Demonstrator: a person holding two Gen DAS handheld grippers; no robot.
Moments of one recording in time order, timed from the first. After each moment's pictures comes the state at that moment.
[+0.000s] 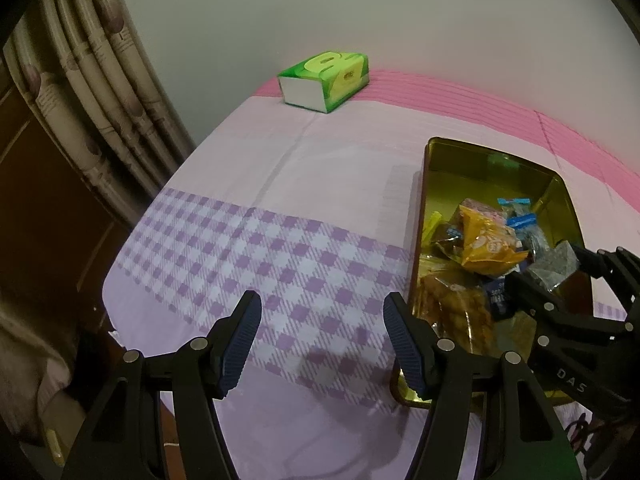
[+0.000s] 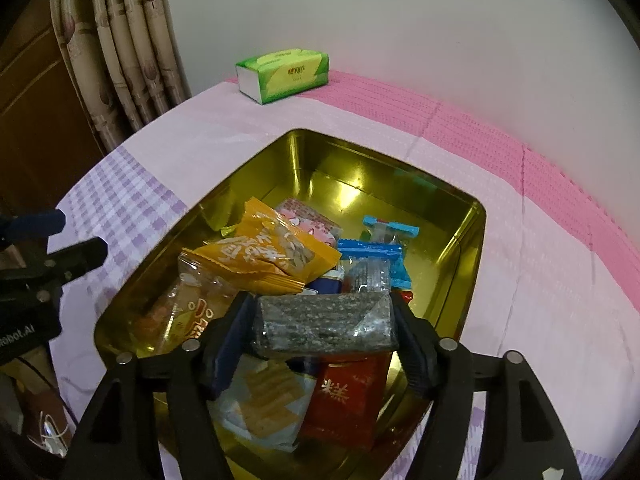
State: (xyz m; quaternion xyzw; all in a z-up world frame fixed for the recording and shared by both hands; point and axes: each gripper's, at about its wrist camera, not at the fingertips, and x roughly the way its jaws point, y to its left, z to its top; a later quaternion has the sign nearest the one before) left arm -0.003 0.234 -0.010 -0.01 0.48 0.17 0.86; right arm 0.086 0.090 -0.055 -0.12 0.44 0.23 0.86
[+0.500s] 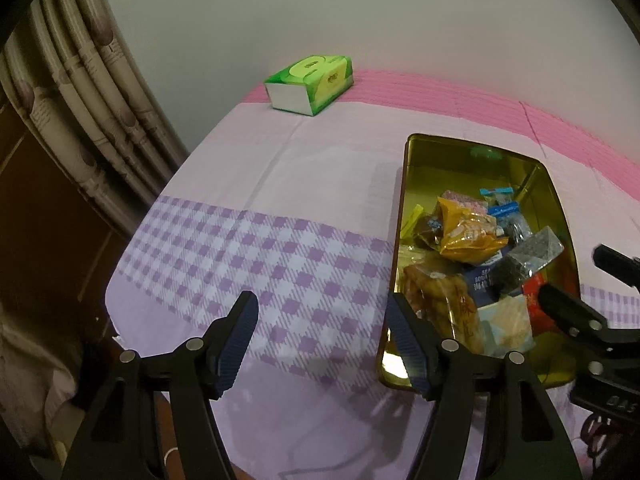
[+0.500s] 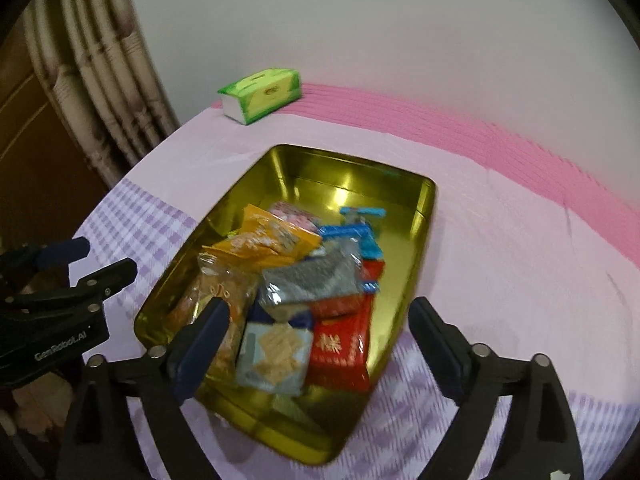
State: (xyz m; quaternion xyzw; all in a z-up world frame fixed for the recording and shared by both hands) left arm -0.009 0.222 -0.002 0.01 0.48 0.15 0.86; right arm 0.058 0.054 -0.026 -0.05 0.45 0.19 0.87
